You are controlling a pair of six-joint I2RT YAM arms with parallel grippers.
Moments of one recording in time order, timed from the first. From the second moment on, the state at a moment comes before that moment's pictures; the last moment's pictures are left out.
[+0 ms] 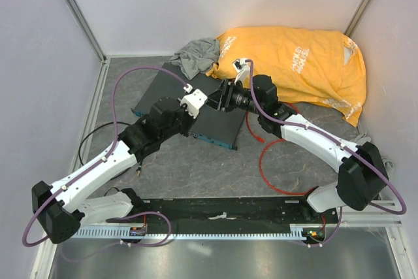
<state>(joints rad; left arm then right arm) -0.77 1.07 0.97 -0.35 -0.11 0.16 0.65 1.44 1.07 0.23 -0.38 0.70</state>
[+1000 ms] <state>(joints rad) -0.46 0.97 0.89 -0.17 0.55 -0.03 0.53 1.46 0.74 0.93 -0.70 0.82</state>
